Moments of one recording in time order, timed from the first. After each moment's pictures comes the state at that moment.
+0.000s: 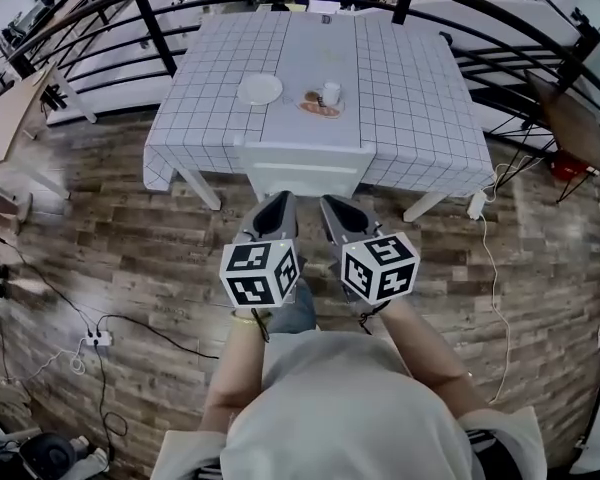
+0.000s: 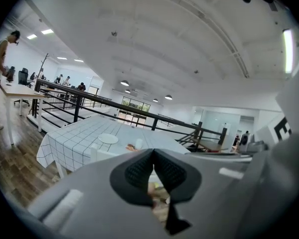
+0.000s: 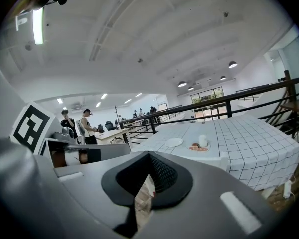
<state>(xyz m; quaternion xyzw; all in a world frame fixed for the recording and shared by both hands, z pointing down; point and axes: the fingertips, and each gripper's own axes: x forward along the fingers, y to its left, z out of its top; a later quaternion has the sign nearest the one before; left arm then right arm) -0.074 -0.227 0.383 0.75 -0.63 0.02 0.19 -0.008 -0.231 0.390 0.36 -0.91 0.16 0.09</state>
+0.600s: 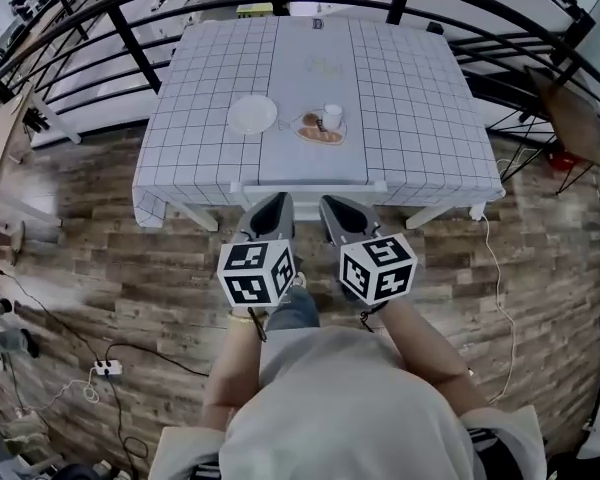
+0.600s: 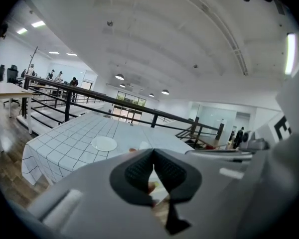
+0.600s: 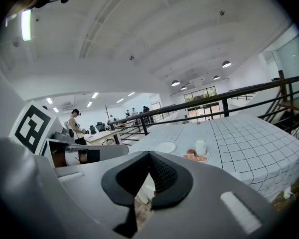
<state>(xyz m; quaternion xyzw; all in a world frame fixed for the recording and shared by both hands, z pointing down) -0.118 -0.346 0.403 0.77 -0.60 0.05 0.21 -0.046 -0.346 0.406 0.40 -0.90 0.18 0.09</state>
